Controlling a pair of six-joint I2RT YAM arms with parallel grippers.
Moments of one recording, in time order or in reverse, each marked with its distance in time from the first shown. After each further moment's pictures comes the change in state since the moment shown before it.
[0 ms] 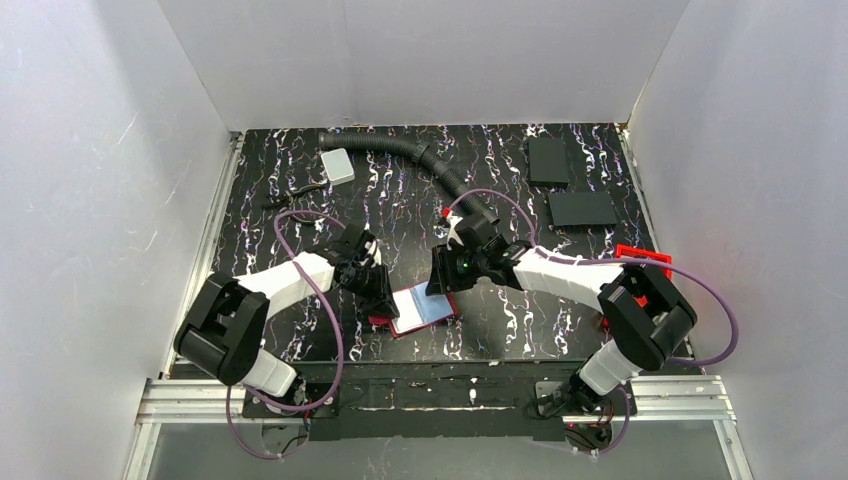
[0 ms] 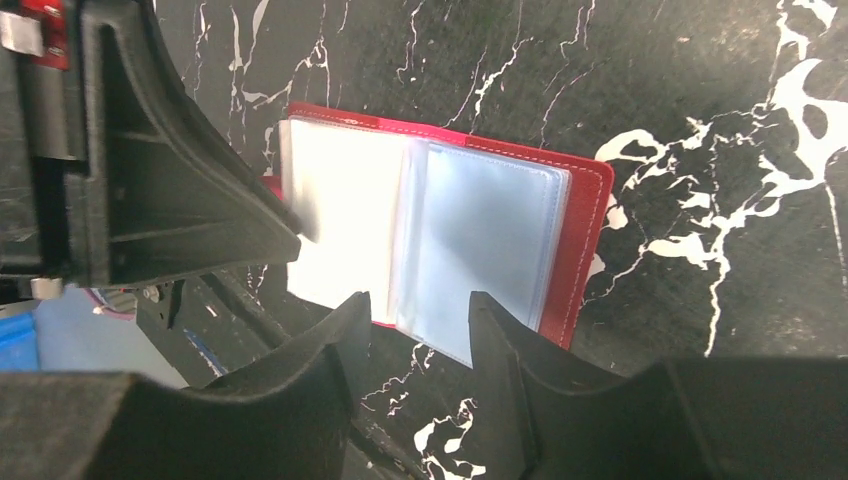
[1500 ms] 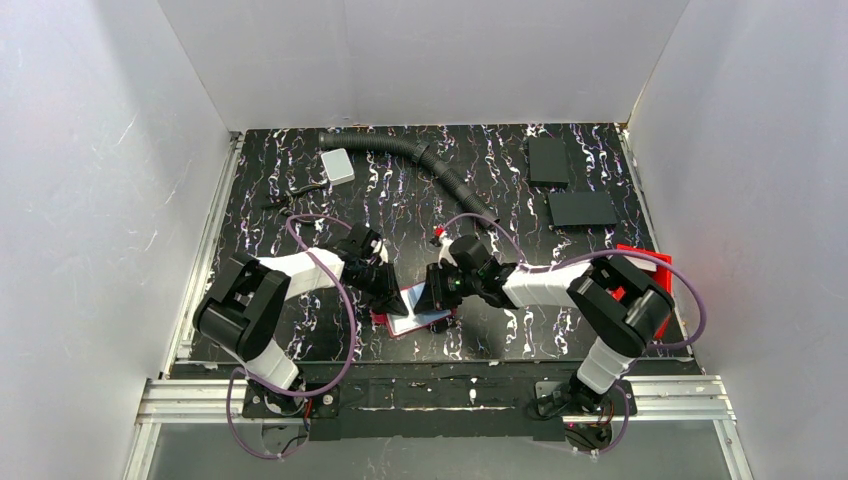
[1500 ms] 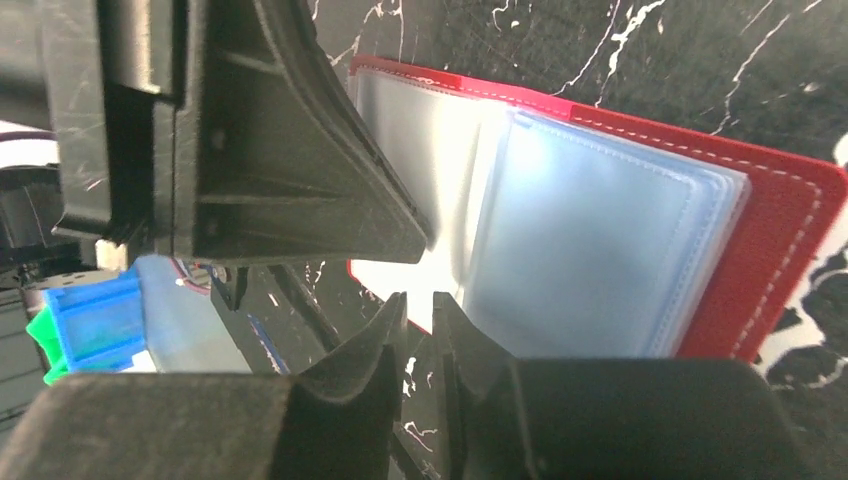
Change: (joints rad) left arm 0.004 0.140 0.028 0.134 0.079 -0.041; right arm 0.056 0.119 -0.147 0.375 -0.134 0.192
